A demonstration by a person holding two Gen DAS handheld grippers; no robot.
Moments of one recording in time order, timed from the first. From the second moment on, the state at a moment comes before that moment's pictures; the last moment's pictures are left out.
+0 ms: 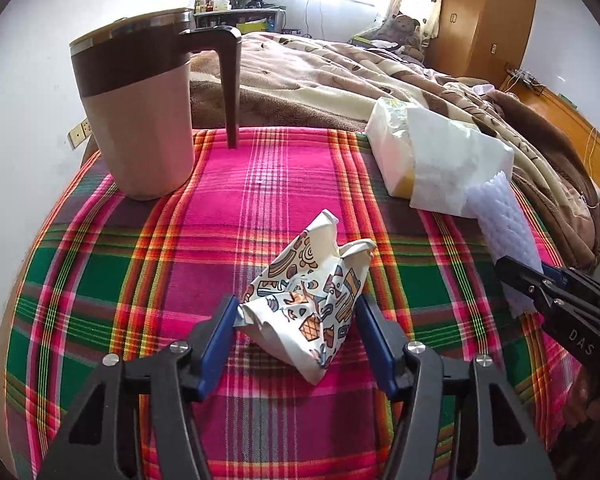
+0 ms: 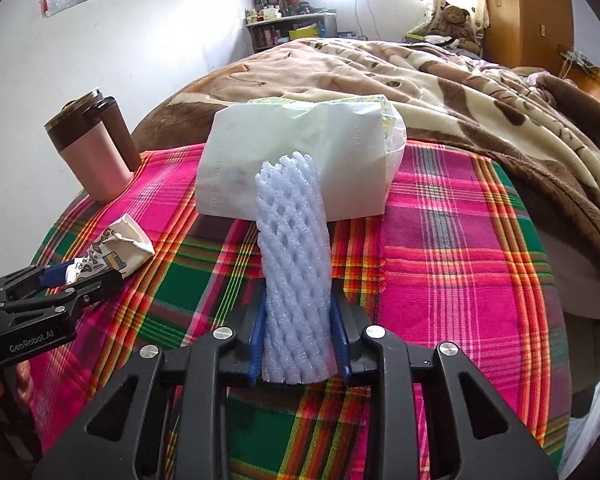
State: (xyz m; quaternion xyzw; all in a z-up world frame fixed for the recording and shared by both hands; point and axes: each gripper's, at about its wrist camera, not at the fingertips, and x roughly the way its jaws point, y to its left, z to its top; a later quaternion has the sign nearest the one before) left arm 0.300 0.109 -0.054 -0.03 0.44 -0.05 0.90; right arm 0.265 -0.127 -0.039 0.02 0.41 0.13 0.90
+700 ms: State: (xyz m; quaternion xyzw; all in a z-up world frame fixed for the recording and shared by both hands) left arm 0.243 0.070 -0.015 -0.04 0.41 -0.08 0.91; right arm 0.212 -0.149 -0.017 0.05 0.38 0.13 0.91
